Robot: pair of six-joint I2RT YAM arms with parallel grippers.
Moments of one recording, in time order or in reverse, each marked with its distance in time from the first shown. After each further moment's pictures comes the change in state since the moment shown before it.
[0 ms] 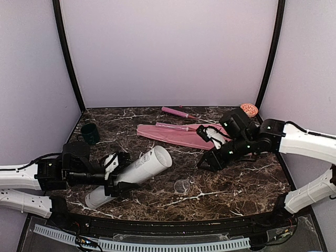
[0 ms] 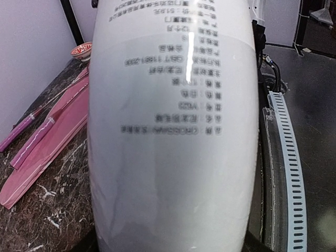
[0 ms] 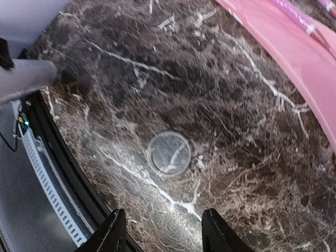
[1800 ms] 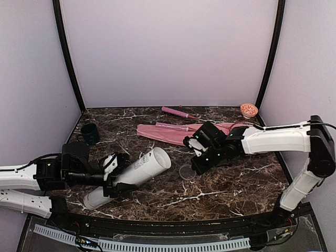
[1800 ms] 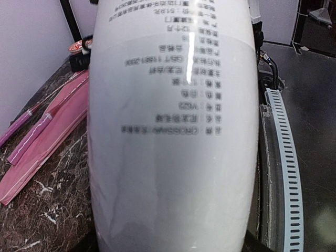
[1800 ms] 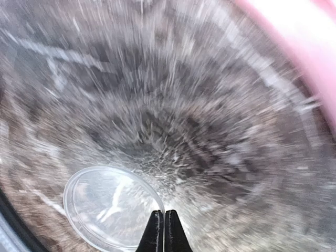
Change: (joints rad) left arm 0.000 -0.021 -0.001 -0.037 0.010 -0.008; right arm 0.002 0.384 0.013 0.151 0.181 0.014
